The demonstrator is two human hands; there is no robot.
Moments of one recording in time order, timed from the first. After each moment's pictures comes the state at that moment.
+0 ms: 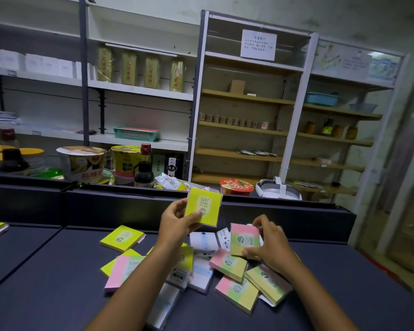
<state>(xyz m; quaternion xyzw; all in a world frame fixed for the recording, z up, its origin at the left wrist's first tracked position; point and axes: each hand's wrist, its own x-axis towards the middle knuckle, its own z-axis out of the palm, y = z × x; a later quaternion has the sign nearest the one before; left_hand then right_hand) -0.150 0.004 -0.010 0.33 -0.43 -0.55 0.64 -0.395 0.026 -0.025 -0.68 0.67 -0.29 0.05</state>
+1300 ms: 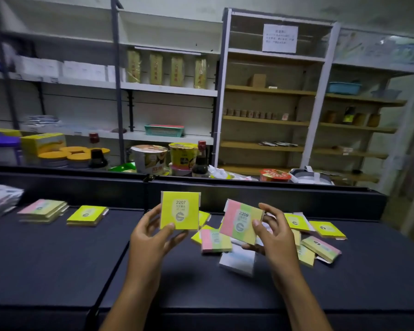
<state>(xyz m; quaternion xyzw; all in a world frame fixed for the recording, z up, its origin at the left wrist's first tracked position) 0.069 0.168 -0.005 0.31 -0.39 -0.49 0.71 -0.166 0.161 -0.012 -0.48 0.43 -0.68 0.36</state>
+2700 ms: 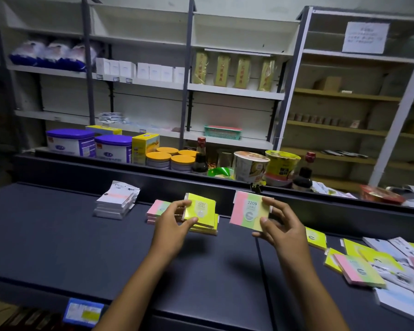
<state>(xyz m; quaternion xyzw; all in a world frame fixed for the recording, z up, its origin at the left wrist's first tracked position) 0.387 0.072 -0.031 0.52 -0.57 -0.23 0.59 0.143 0.101 -0.001 -0.57 0.37 -0.64 0.36</state>
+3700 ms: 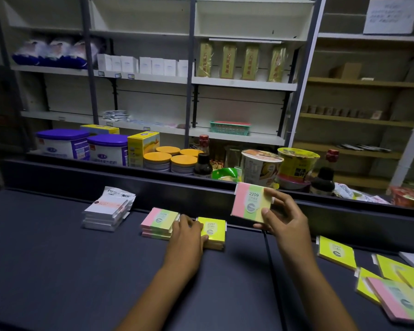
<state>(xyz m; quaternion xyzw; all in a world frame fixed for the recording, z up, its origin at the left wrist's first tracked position) 0.359 0.009 -0.060 0.67 -0.68 -0.01 0.29 0.151 0.018 0.002 -0.56 0.38 -0.64 0.36</state>
